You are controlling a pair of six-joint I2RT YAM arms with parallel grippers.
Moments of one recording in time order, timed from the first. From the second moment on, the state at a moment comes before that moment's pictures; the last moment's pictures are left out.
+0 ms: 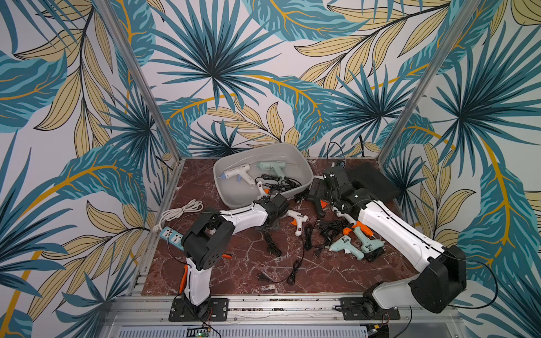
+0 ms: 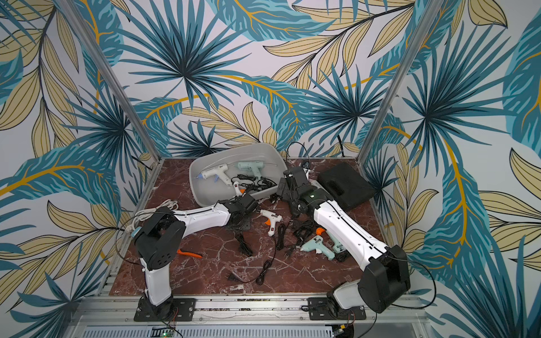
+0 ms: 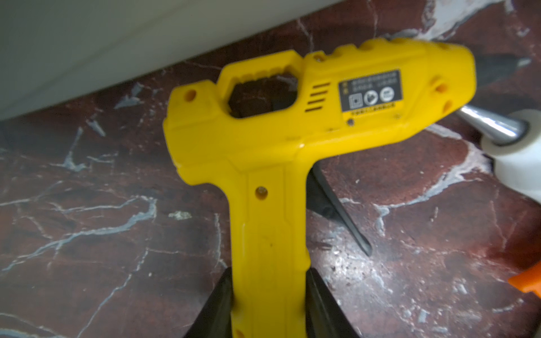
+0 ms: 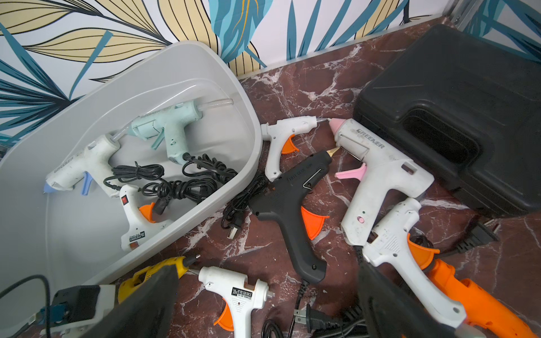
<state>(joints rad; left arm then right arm) -0.72 1.93 1.26 -0.64 -0.24 -0.77 0.48 1.43 1.24 -0.55 0.41 0.60</state>
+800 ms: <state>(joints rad) -0.76 1.82 1.27 -0.80 -0.19 -0.62 0.48 1.42 1.22 -0.54 0.41 0.60</state>
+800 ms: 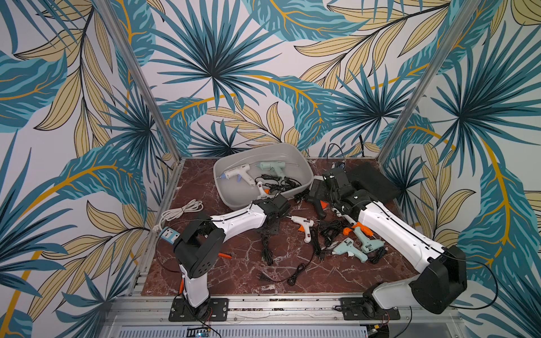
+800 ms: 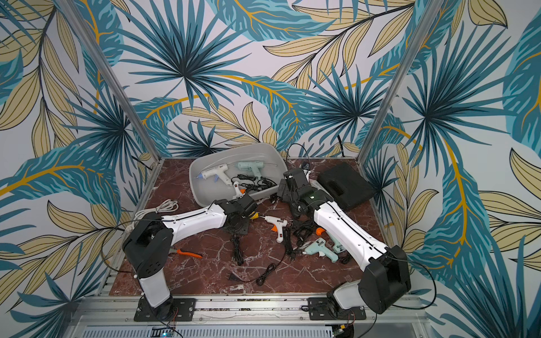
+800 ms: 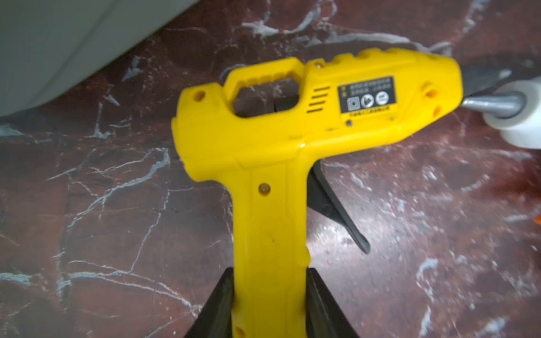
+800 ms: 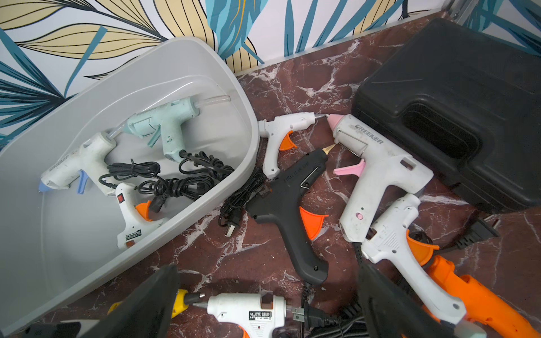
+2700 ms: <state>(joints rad) -0.30 1.95 1.71 -0.70 -0.31 -0.67 0.48 1.33 1.17 -0.56 0.42 0.60</state>
